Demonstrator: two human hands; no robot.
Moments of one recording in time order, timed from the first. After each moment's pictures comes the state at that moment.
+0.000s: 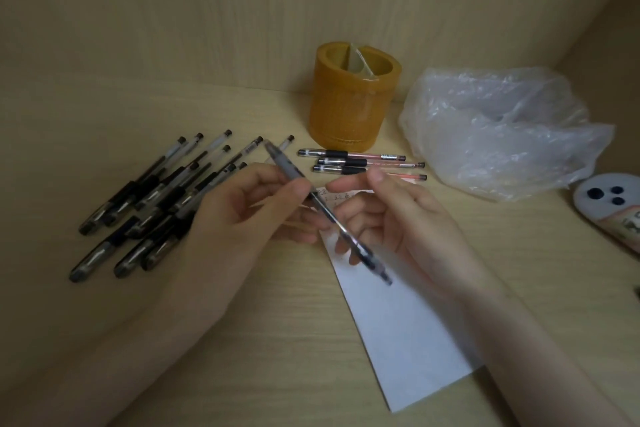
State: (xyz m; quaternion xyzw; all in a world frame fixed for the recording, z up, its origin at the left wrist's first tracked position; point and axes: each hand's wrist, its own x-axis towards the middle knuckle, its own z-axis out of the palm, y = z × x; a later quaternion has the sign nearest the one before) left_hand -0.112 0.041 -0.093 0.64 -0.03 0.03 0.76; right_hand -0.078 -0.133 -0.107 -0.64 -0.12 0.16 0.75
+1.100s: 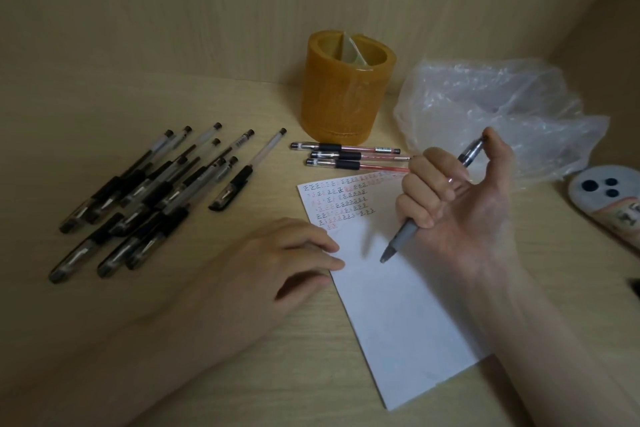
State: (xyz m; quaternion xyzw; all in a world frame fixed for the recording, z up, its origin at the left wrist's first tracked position) left_hand -0.114 0.049 -0.140 0.89 -0.32 0.03 0.32; right_hand -0.060 -0.171 -0.111 -0.25 -0.08 0.23 0.94
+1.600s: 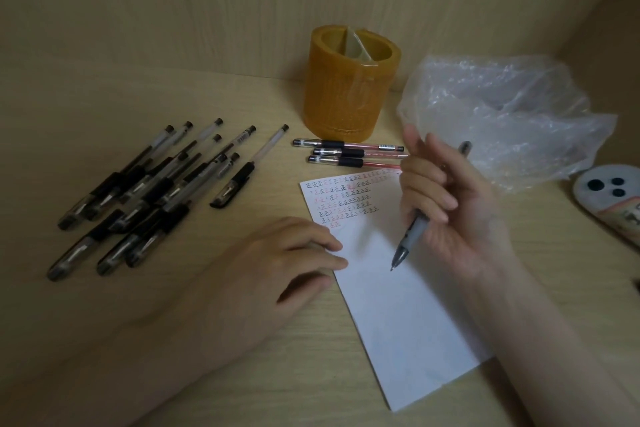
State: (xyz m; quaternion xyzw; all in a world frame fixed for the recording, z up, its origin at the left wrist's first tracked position) left_hand -0.118 0.049 -0.140 0.89 -0.32 0.04 0.31; right_hand -0.060 -0.158 -0.105 -0.26 -0.04 0.19 0.95
